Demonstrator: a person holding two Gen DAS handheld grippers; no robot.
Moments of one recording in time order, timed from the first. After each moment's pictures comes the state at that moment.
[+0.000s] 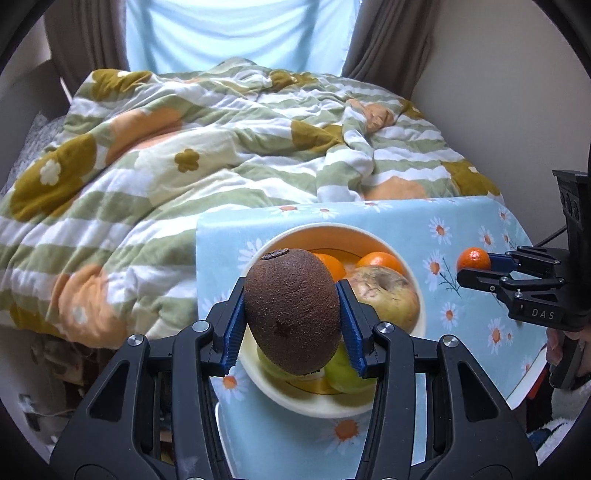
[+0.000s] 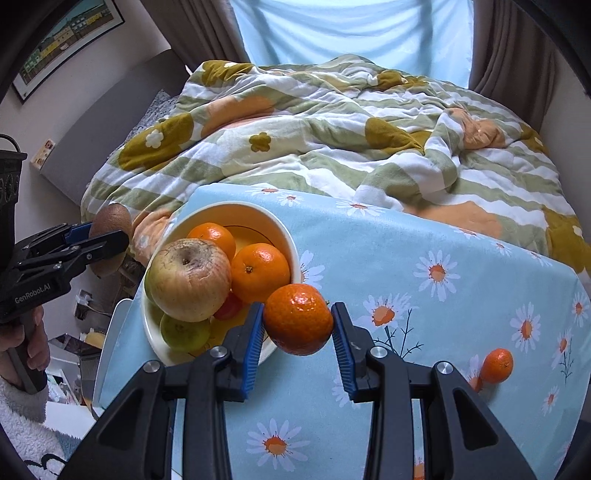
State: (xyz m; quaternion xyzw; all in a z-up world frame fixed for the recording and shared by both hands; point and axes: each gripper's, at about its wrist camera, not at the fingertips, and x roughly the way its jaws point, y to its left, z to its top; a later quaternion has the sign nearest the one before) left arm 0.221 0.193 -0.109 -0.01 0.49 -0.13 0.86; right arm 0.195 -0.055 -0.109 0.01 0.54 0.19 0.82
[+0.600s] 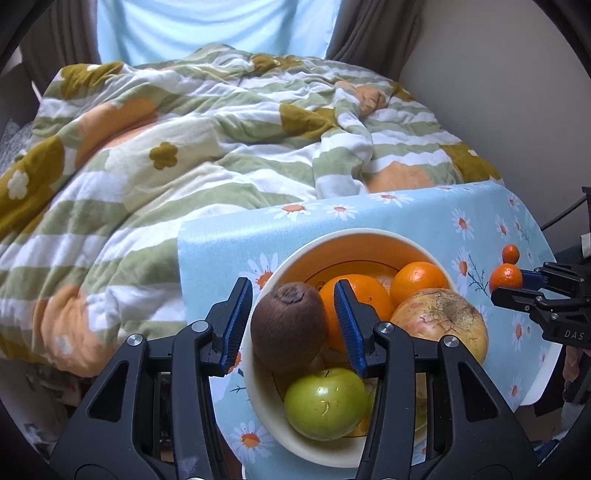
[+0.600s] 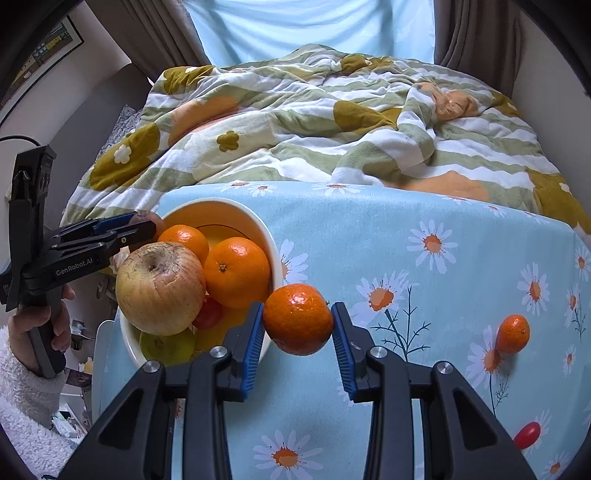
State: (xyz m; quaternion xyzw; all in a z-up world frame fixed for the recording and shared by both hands) left arm 0.275 0.196 -0.160 0.00 0.51 -0.17 0.85; right arm 0.194 -0.056 -0.131 0.05 0.56 0.13 0.82
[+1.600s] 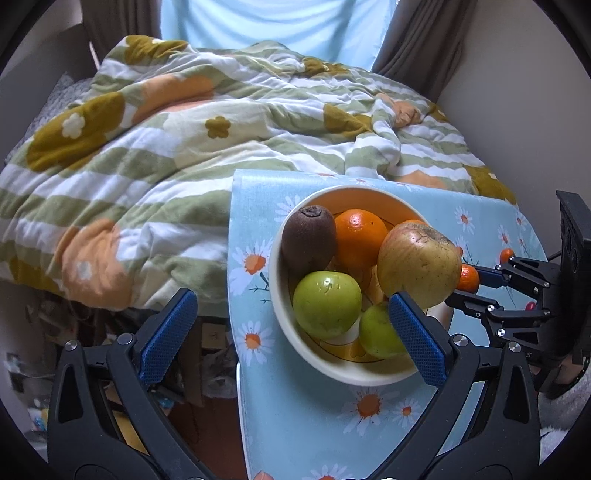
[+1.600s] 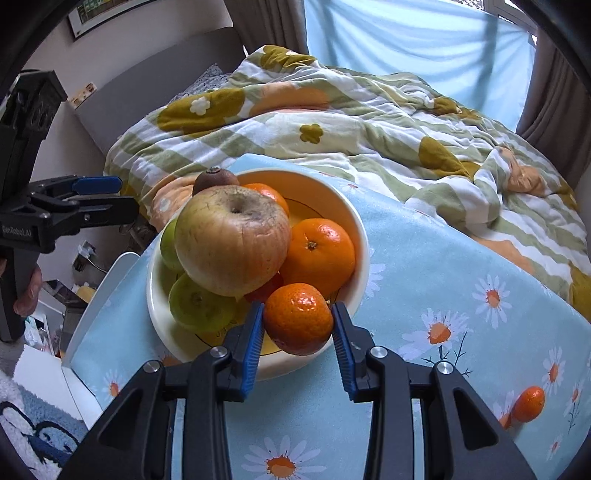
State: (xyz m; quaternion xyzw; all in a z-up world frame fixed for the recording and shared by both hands) left arm 0.185 0.226 -0.137 -0.05 0.51 -0.08 0.86; right arm 0.167 -0.008 -0.149 -0.08 0.50 0.28 0.82
